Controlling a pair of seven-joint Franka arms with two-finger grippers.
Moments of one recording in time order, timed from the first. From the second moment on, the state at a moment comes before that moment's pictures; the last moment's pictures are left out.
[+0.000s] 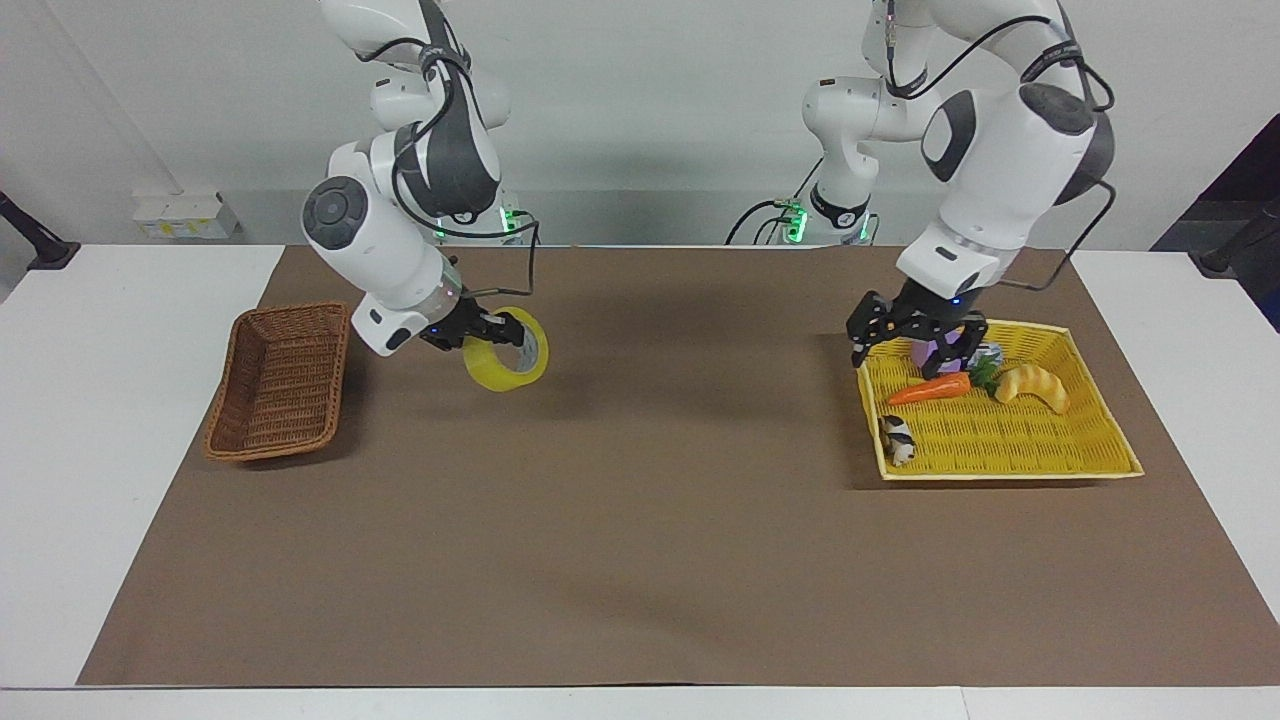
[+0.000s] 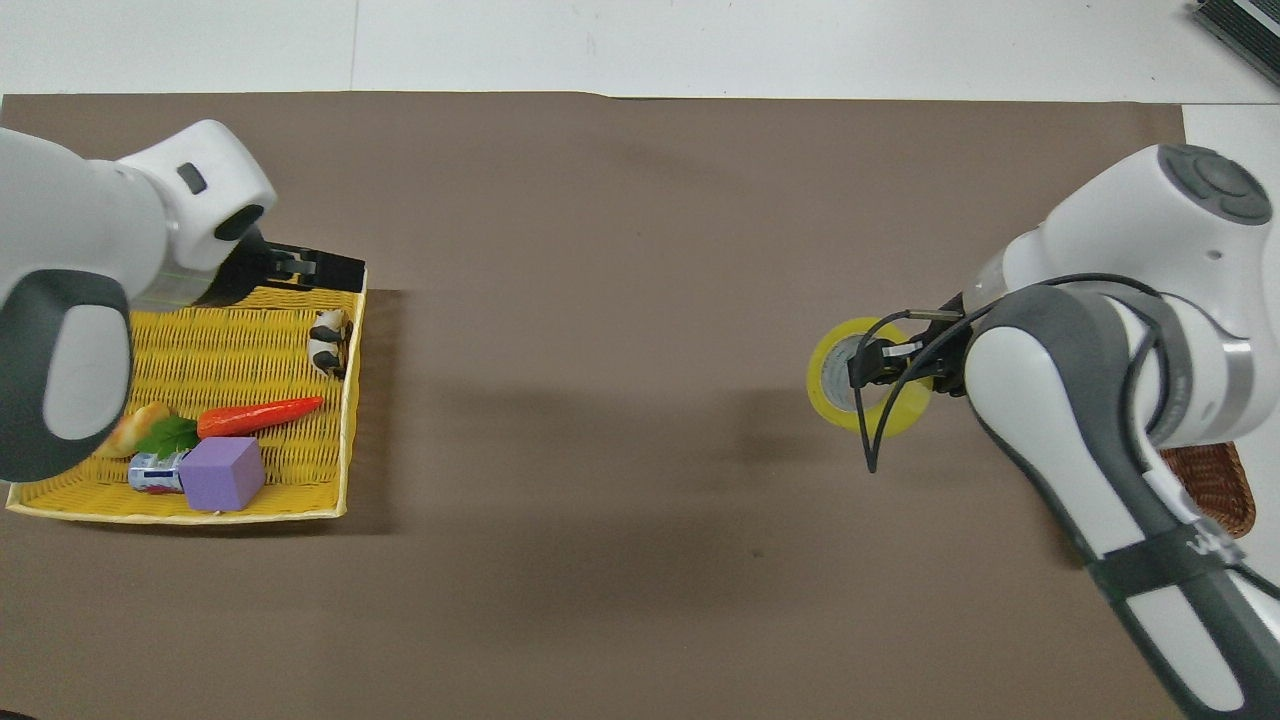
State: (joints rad) left arm -0.14 0.06 -0.06 -1.72 -0.10 1.97 0.05; right arm 0.08 0.15 0.02 -1.80 0.24 1.71 0.09
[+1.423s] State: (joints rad) left arm -0.07 -0.03 -0.05 -1.47 -0.03 1.48 0.16; right arm -0.39 0.13 0.02 -1.96 -0.24 1.82 -0.26
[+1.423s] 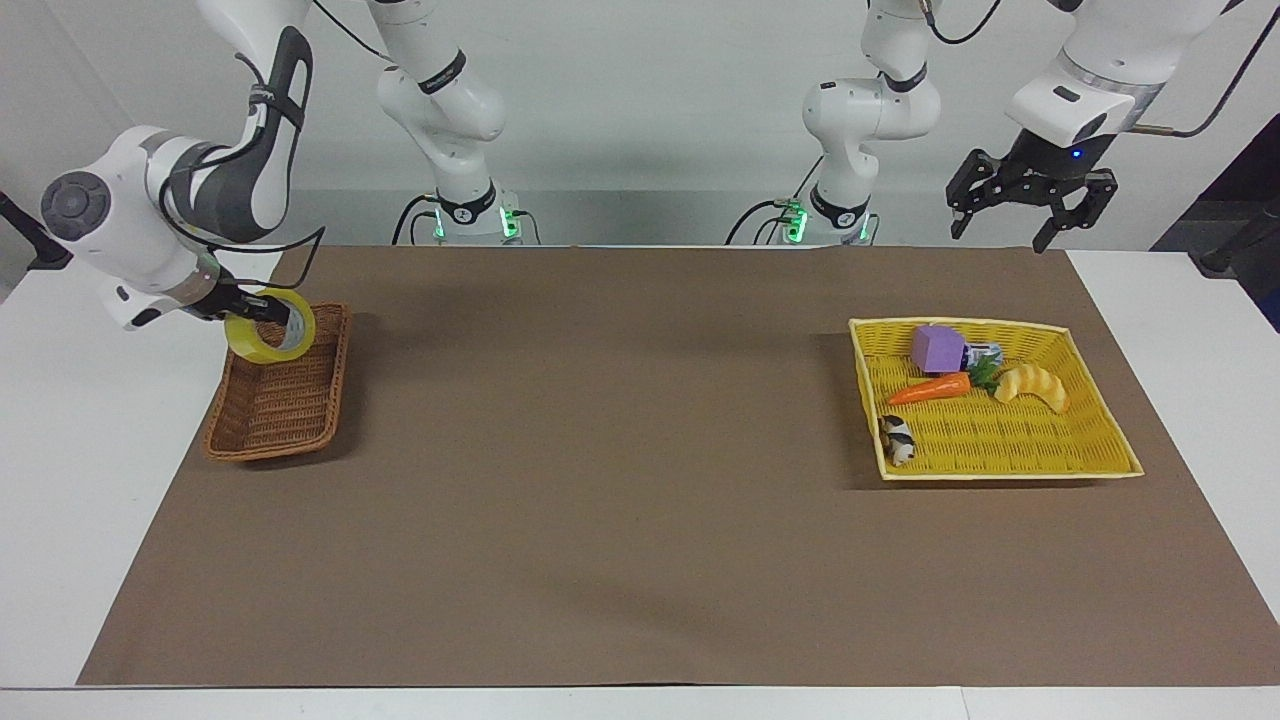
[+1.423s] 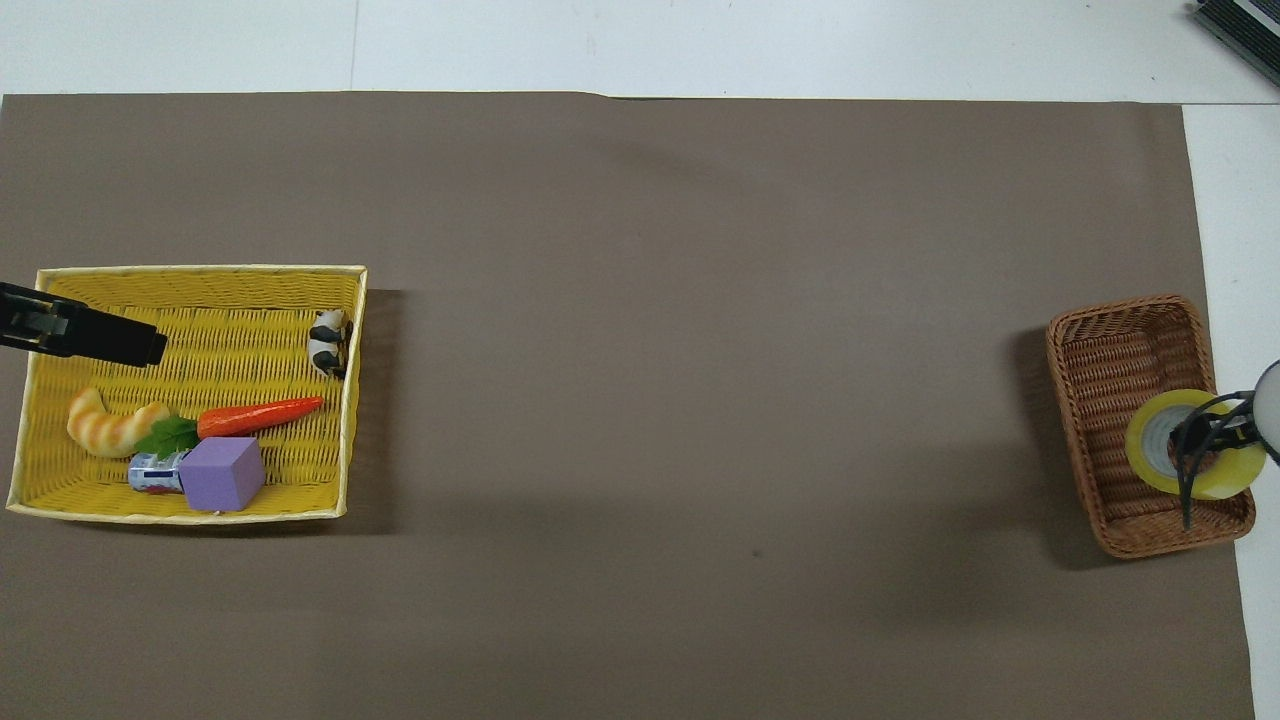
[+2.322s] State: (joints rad) left arm -0.07 -0.03 -0.05 -1.48 -0.03 1.53 0.16; right arm -0.38 0.15 0.03 -1.98 -0.30 1.88 -0.26
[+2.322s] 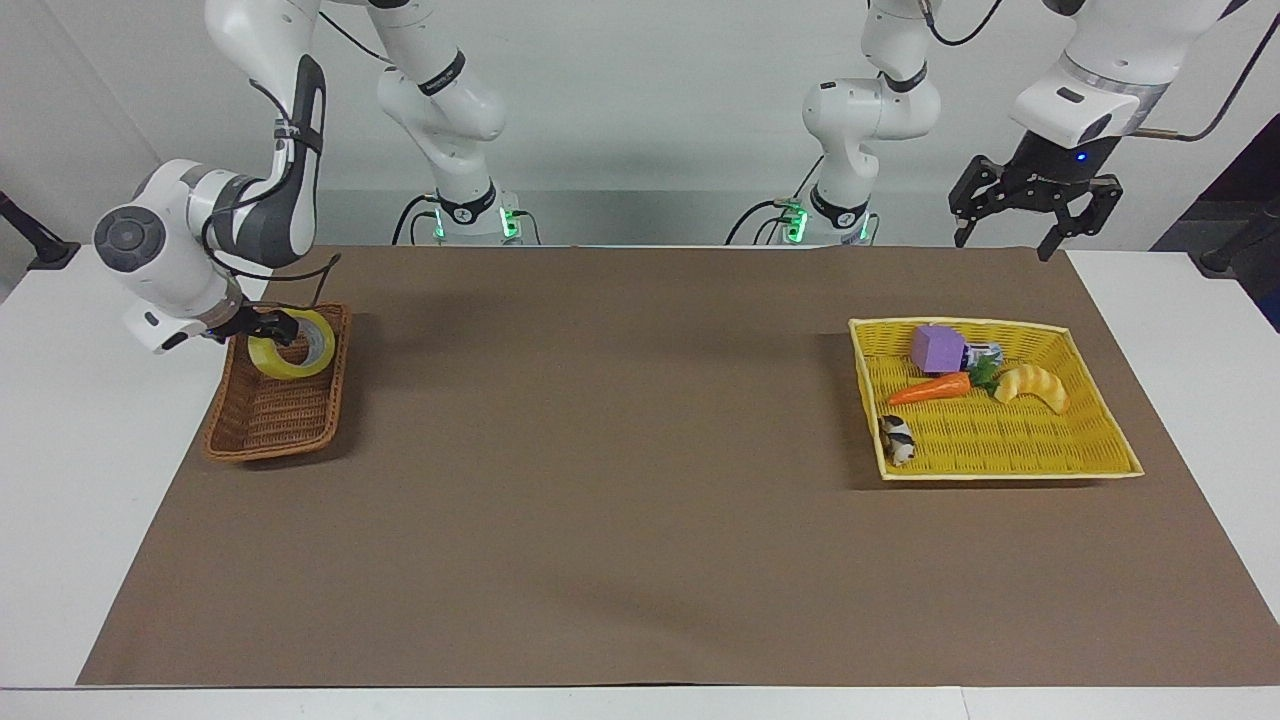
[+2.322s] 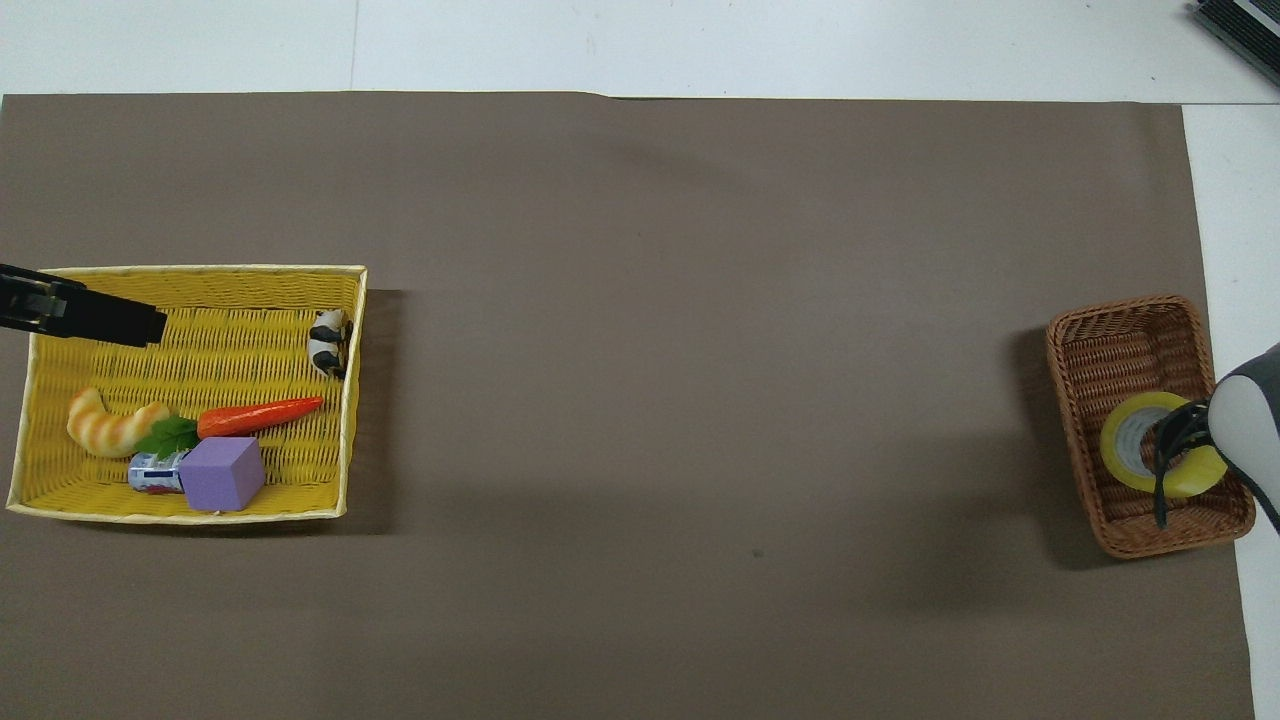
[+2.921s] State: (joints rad) left arm -0.06 -0.03 -0.05 -1.48 -0.03 1.52 0.16; right arm -0.45 0.15 0.02 -2.00 -0.12 1.96 -0.34
